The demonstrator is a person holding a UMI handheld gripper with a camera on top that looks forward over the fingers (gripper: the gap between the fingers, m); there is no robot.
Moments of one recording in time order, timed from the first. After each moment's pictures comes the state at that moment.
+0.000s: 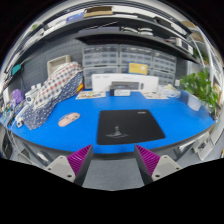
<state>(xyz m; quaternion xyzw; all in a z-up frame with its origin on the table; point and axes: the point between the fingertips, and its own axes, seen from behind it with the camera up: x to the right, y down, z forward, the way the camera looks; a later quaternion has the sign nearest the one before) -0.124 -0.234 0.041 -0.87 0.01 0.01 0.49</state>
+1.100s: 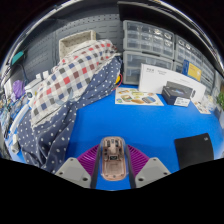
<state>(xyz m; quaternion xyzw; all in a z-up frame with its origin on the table) -0.374 0.000 -0.007 -0.90 -0.05 0.04 0.43</state>
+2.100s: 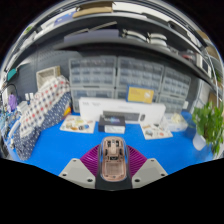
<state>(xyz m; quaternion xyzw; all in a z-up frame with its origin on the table) -0.061 -0.010 0.157 -0.87 -0.03 0.00 0.50</state>
